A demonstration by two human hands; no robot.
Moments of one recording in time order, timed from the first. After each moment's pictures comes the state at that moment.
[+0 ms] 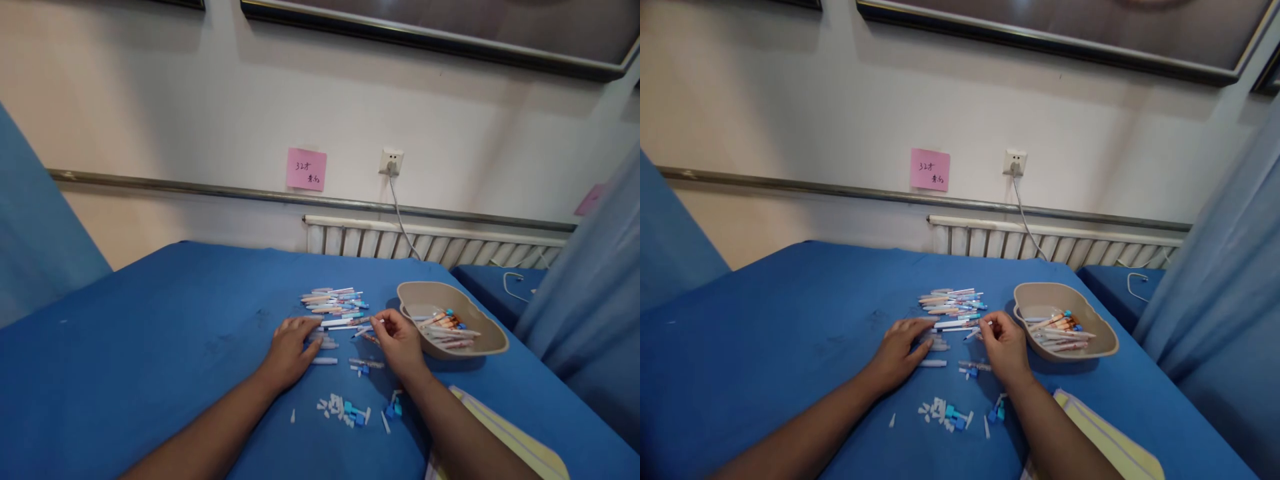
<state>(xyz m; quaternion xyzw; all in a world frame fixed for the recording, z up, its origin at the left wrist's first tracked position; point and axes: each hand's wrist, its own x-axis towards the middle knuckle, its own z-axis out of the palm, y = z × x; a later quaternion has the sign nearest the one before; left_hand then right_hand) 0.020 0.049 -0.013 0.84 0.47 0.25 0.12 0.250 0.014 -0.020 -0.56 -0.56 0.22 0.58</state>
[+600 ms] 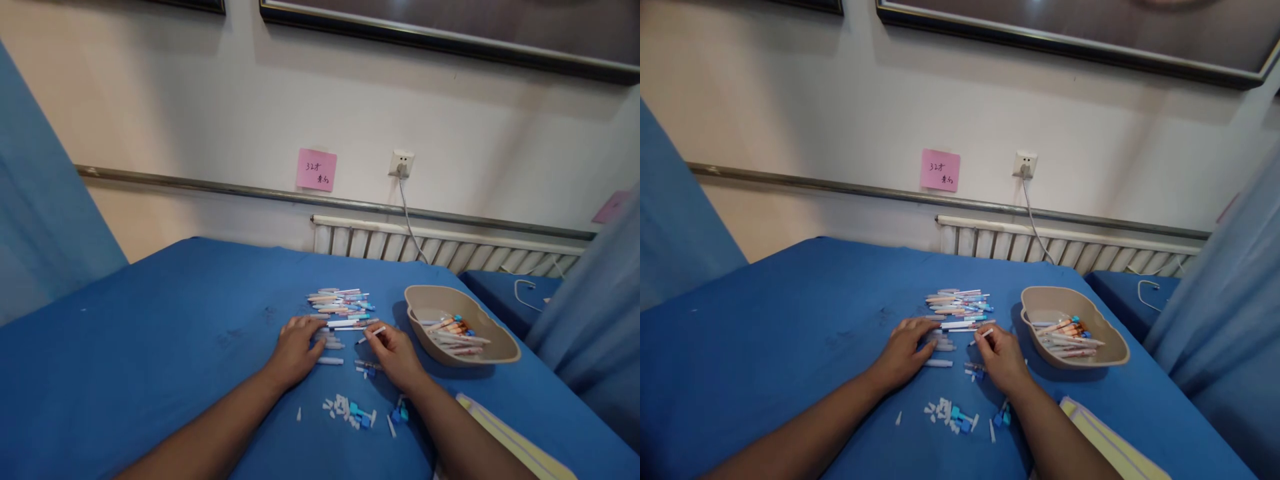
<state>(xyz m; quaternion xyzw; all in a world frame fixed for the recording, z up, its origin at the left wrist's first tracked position) 0.020 0.047 -0.014 0.83 0.49 0.25 0.12 0.243 0.011 -0.031 -0.53 -0.66 0.22 0.48</state>
